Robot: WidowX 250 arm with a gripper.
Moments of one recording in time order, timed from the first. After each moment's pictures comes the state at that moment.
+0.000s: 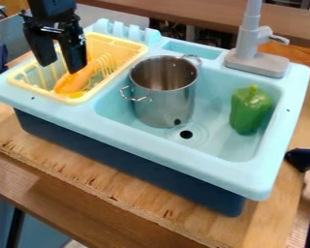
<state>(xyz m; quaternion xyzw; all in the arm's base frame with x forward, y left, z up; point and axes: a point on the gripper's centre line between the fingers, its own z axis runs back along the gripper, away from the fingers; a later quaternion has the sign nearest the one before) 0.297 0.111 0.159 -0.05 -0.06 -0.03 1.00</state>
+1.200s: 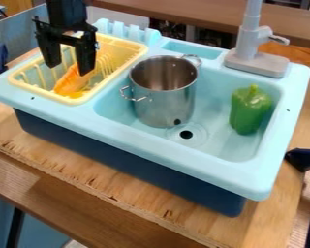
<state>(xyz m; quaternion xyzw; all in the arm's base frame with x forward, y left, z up) 0.332 0.133 0.133 0.01 -0.02 0.04 1.00</state>
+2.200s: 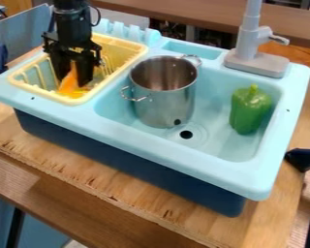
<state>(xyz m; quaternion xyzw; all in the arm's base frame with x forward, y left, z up) 0.350 0.151 0.093 0.02 -0.01 0.05 1.00</state>
